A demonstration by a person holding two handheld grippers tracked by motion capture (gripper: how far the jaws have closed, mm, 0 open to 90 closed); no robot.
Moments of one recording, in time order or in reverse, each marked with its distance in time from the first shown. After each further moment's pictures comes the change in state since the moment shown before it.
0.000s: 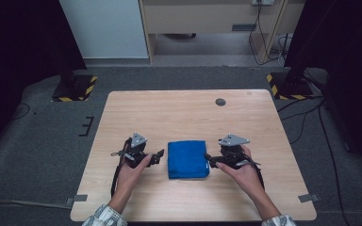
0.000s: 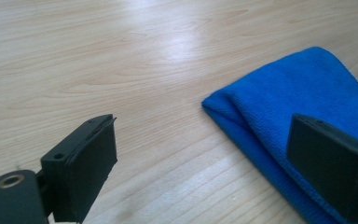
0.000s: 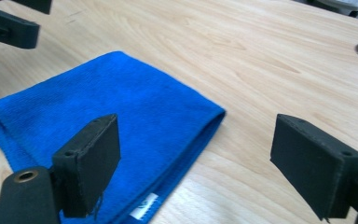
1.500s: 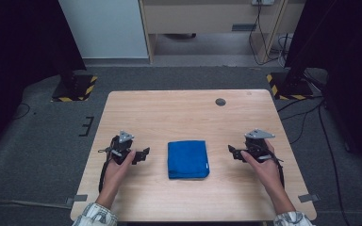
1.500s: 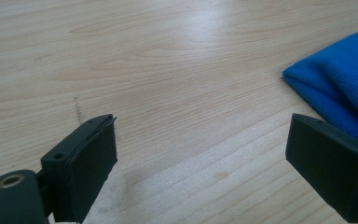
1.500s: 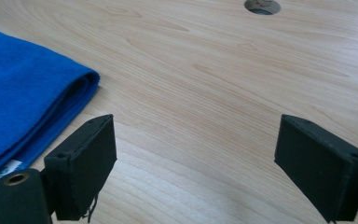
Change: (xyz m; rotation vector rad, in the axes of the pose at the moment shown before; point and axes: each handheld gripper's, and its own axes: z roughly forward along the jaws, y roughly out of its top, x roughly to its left) left arm 0.047 -0.010 -0.007 0.093 0.090 -0.020; right arm -0.077 -0.029 -0.021 0.054 -0.164 0.119
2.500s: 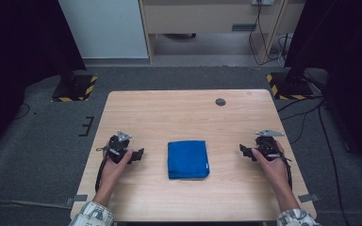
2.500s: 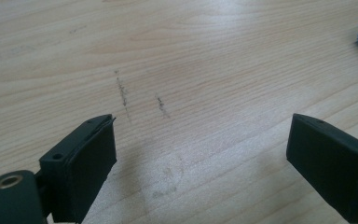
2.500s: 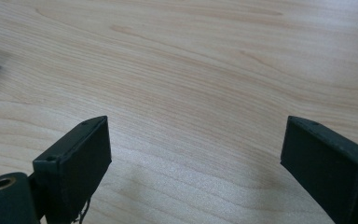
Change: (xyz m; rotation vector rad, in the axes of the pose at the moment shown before) left arm 0.019 -0.009 0.014 0.088 0.084 0.036; right arm -0.044 -0.022 0.012 0.089 -0.099 0.128
